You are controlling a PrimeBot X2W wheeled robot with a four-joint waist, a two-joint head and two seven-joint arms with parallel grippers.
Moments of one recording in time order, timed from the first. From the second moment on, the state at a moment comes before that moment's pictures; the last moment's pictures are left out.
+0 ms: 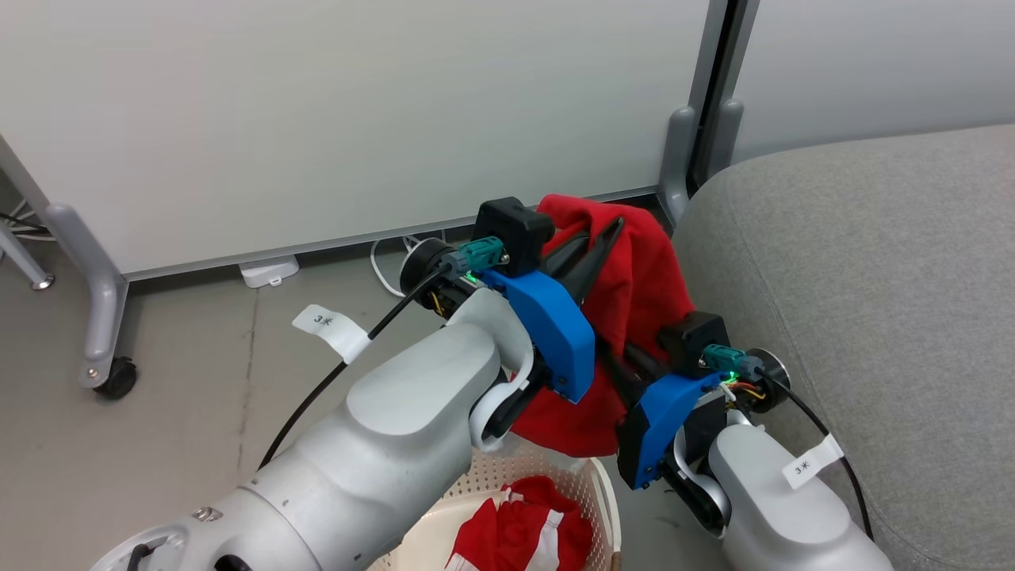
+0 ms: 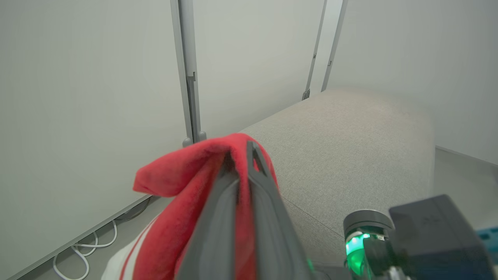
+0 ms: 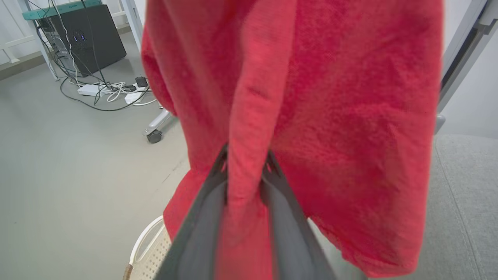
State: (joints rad) left arm -0.95 0.05 -1.21 0.74 -1.05 -0.04 -0.20; right arm -0.57 -0.05 0.48 0.77 0.30 0.13 -0.12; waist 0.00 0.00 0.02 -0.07
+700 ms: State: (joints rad) left arm -0.96 0.05 -1.25 0.76 -1.09 -0.03 -0.21; right arm -0.59 -0.05 0.51 0.84 0.35 0.13 -0.17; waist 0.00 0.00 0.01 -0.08
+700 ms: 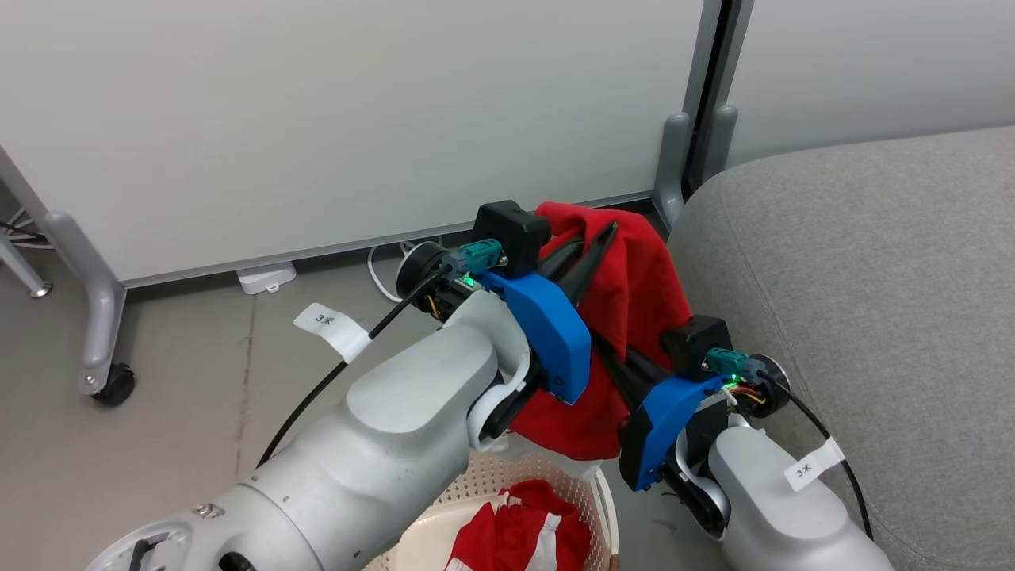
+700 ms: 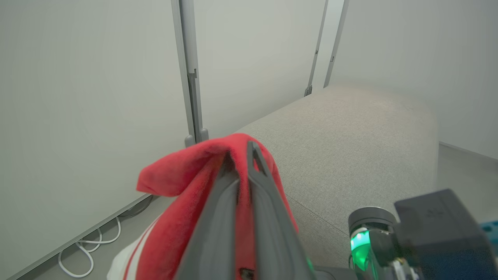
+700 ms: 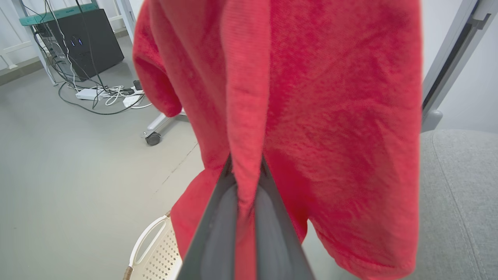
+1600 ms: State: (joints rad) left arm -0.82 0.12 -1.01 0.66 -0.90 -0.02 -0.26; right arm -0.61 -0.05 0.48 0.87 0.34 0.13 -0.20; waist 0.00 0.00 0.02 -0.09
